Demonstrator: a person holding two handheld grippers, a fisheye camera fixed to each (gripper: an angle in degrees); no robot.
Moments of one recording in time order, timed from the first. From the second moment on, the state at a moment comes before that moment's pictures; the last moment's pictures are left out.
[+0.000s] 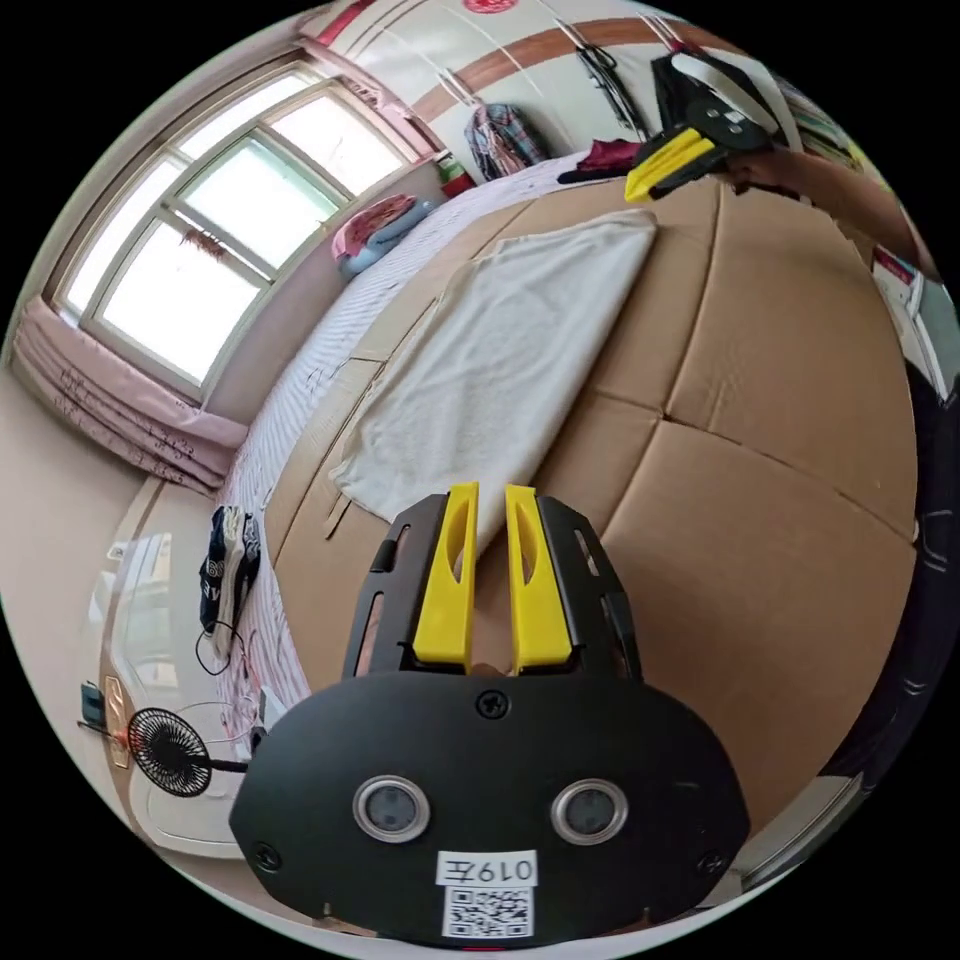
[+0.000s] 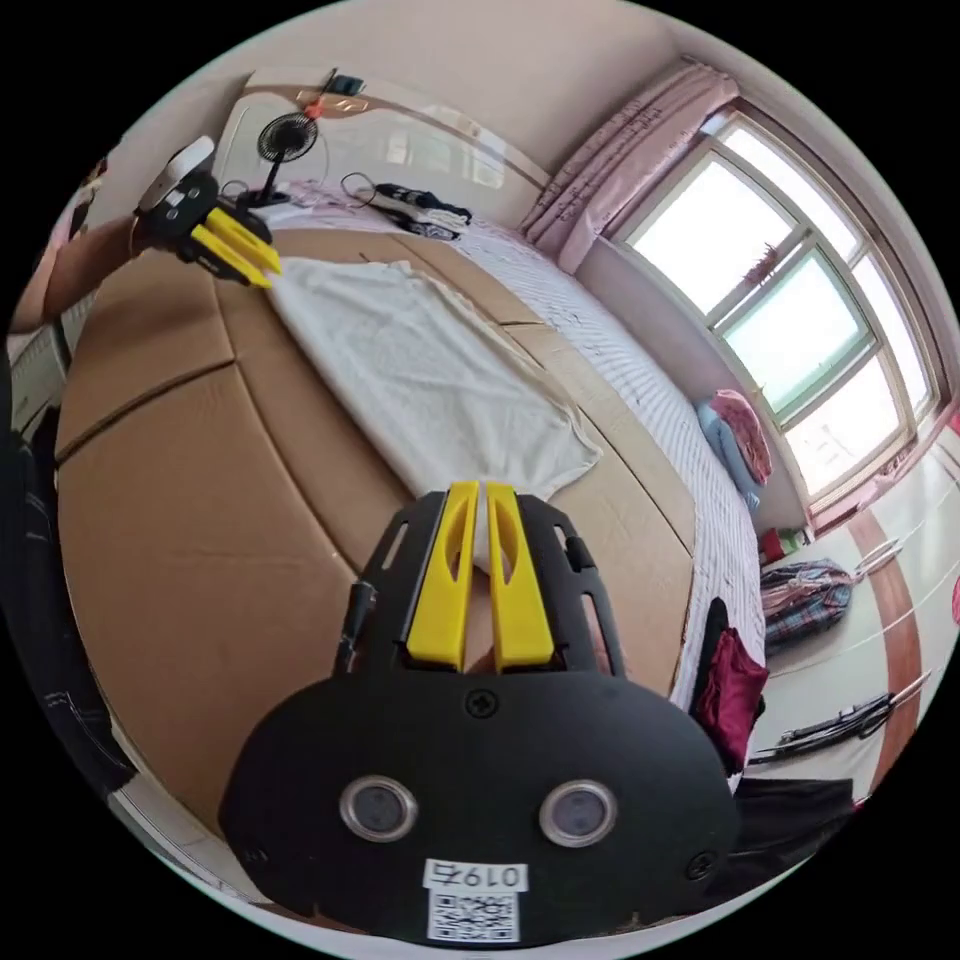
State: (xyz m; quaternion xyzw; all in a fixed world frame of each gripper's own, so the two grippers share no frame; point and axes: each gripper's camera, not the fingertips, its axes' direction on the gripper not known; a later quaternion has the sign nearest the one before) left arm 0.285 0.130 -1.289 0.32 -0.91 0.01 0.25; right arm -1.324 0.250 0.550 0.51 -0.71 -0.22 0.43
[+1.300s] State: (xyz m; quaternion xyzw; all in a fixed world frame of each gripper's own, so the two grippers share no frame) left arm 0.151 0.167 -1.015 0.21 -0.92 -0.03 0.32; right arm -1.411 0.618 0.577 0.58 -0.60 -0.31 0.45
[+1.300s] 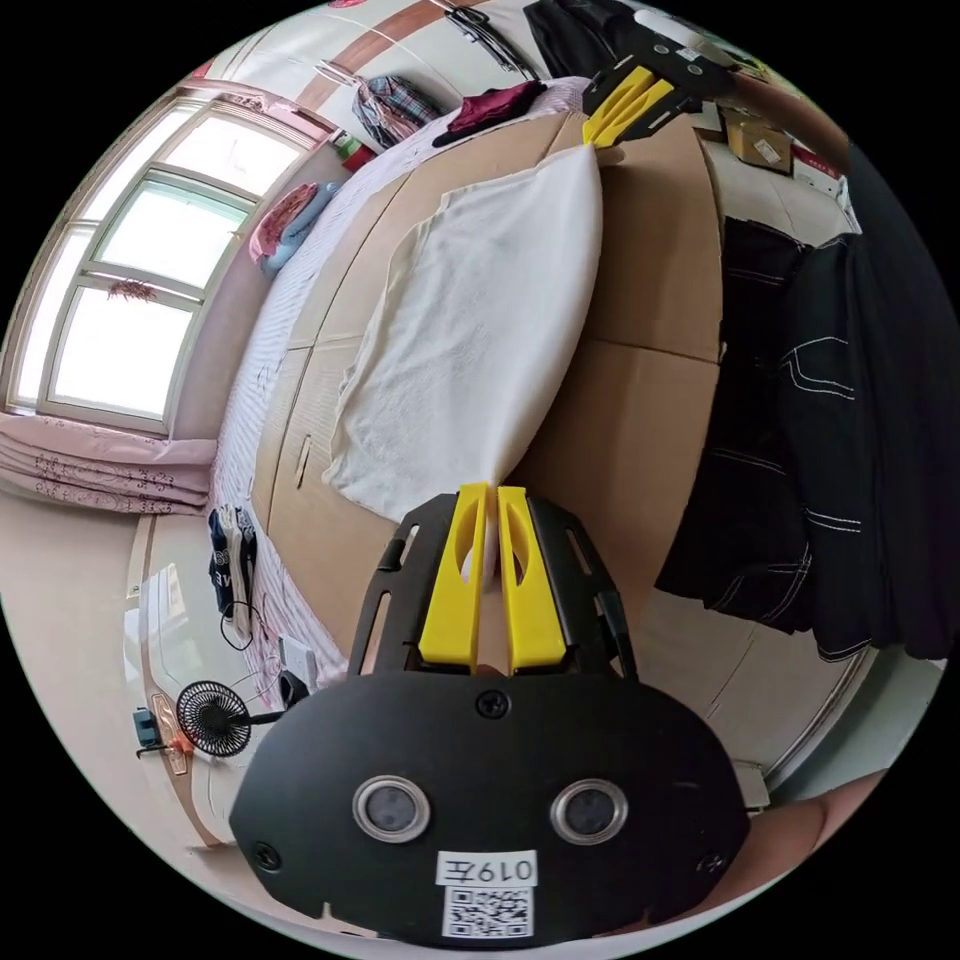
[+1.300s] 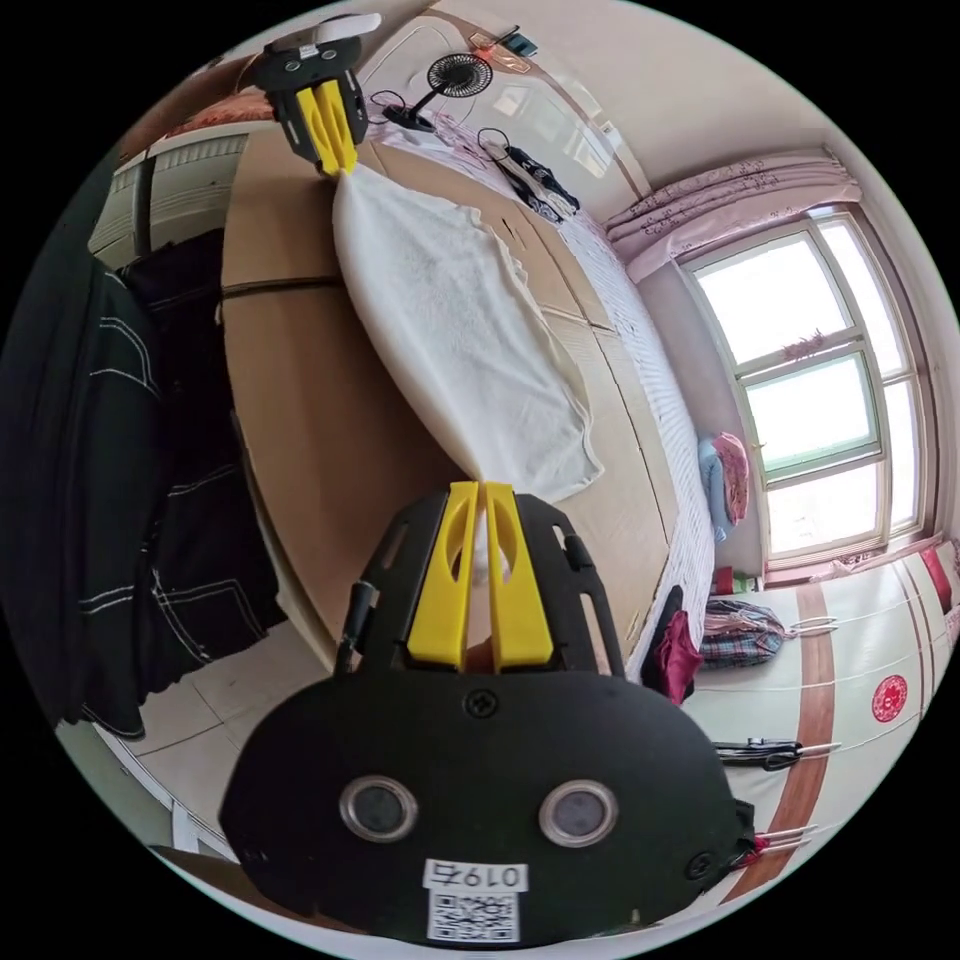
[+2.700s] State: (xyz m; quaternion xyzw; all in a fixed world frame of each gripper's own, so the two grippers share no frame) left arm 0.130 0.520 -1.015 0.67 -0.60 0.03 0.43; right arm -1.580 0.610 0.814 0.19 -0.91 -0.19 0.30
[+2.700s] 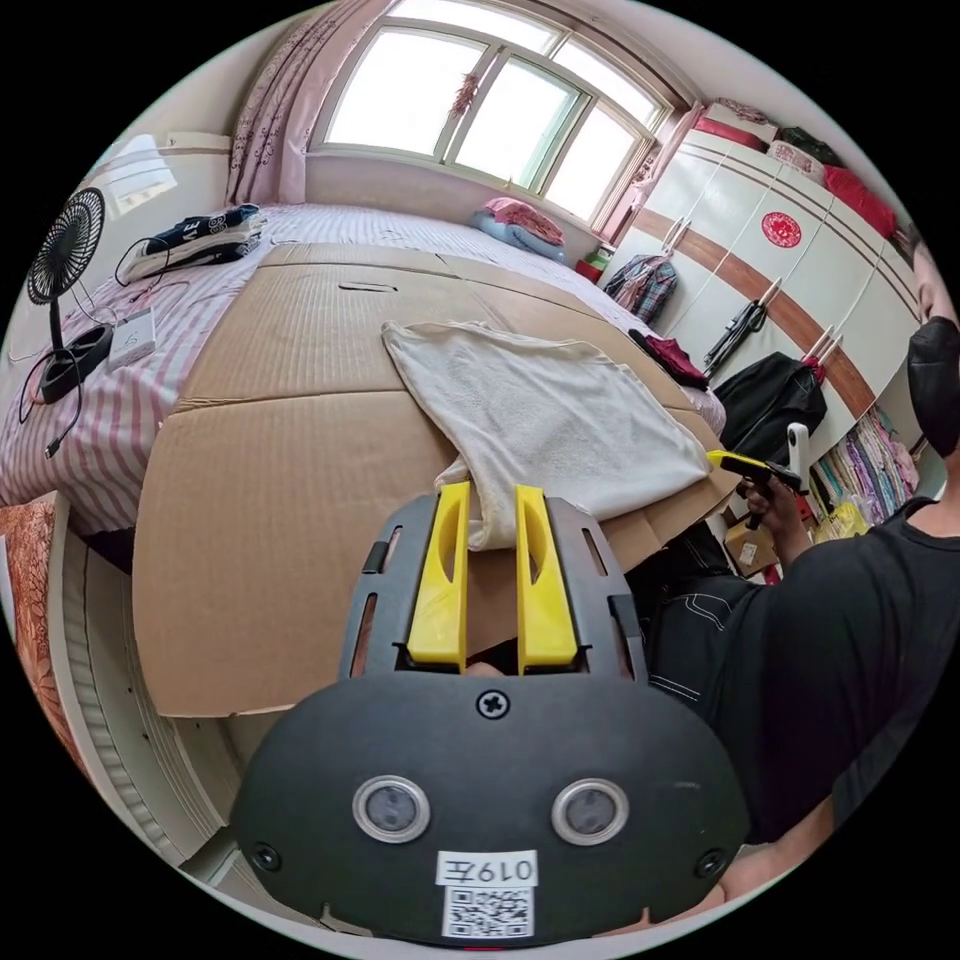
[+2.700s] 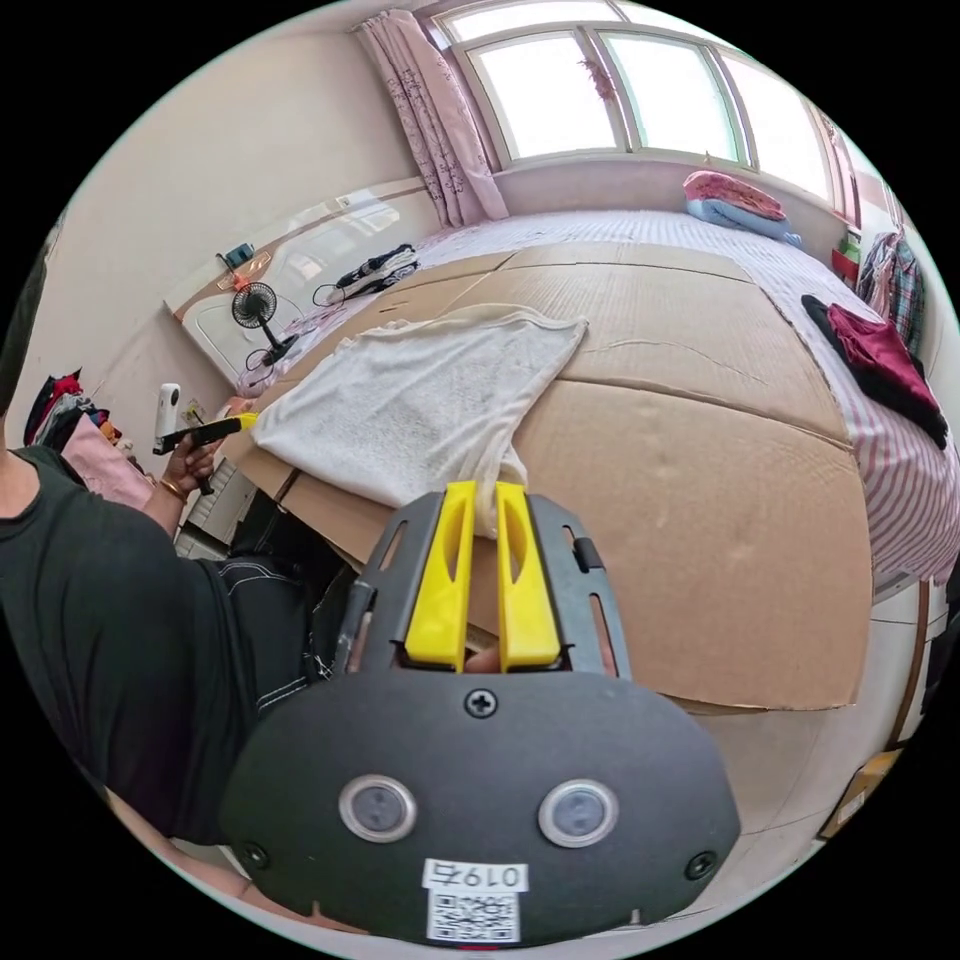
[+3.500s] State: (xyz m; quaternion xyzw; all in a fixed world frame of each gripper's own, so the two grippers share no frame) left arm 0.158 0.557 -1.054 0.69 -0.59 0.03 0.41; right arm -1.593 0.485 0.893 0.17 -0.91 -0.14 0.34
